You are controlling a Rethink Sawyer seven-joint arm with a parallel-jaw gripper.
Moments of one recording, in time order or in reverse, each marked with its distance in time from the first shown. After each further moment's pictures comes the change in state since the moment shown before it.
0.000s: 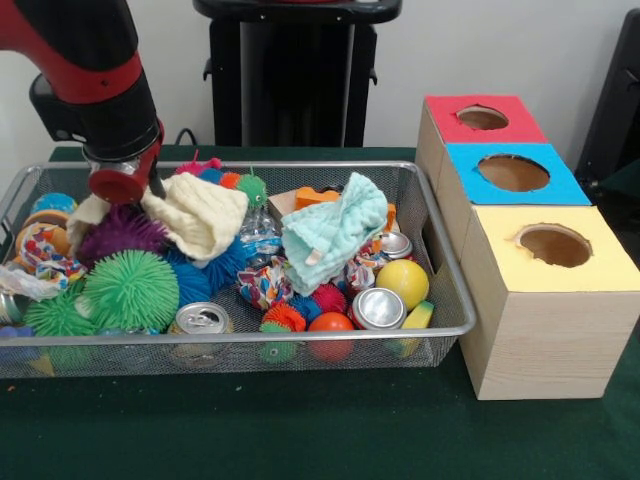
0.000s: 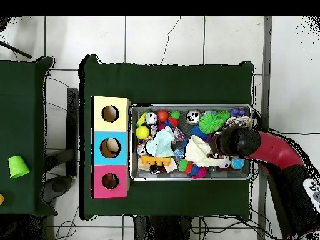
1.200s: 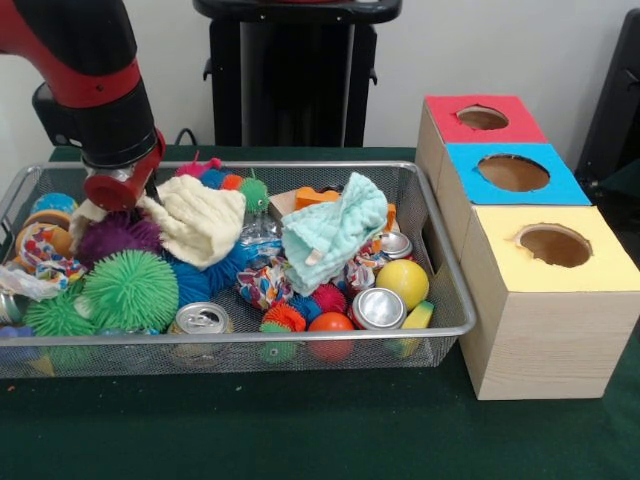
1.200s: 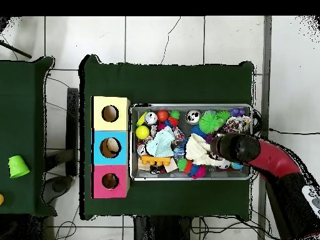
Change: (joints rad) arm 0.008 0.011 -0.071 0.051 0.084 -0.164 0.001
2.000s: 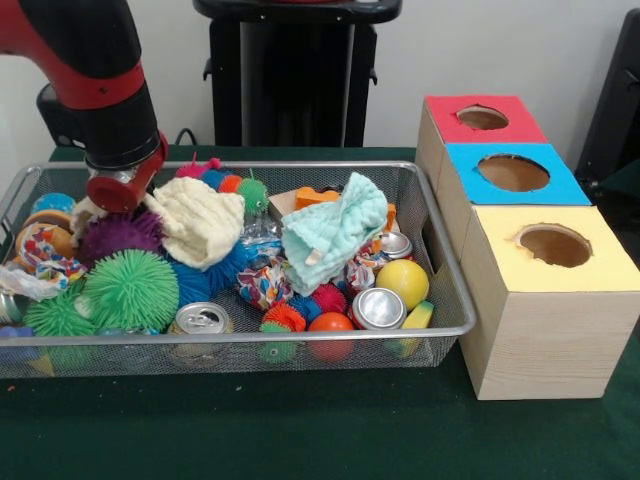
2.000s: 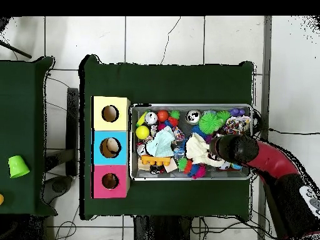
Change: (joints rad) arm 0.026 -0.001 -0.034 0.005 0.027 -0.032 0.000
